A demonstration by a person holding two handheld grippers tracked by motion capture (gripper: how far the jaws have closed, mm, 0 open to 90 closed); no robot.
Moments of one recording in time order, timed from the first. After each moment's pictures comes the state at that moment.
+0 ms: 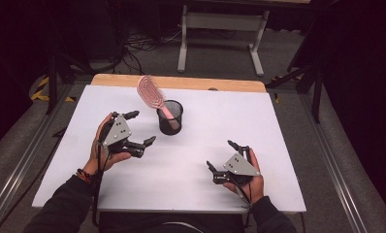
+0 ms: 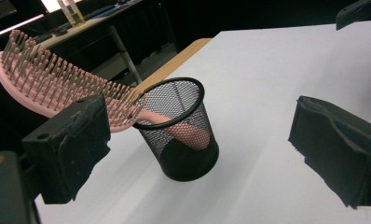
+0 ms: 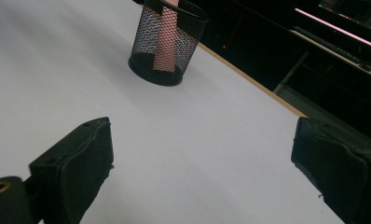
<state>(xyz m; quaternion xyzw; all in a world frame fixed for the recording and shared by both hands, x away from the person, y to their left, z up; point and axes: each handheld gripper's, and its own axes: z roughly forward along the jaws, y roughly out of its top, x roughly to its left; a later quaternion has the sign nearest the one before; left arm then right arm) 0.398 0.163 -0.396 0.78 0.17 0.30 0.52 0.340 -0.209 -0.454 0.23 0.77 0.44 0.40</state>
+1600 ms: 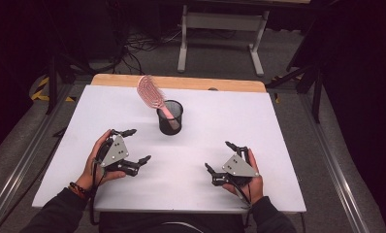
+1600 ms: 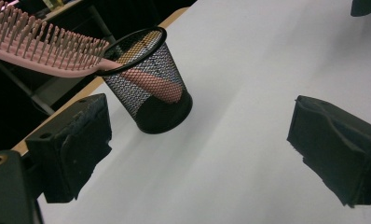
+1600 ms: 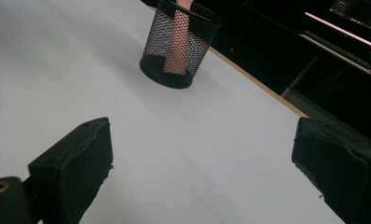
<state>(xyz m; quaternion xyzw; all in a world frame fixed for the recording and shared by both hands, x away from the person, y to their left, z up) 0.369 0.177 -0.436 0.81 0.14 0.30 0.49 0.338 -0.207 -0.454 0.21 0.77 0.44 0.40</state>
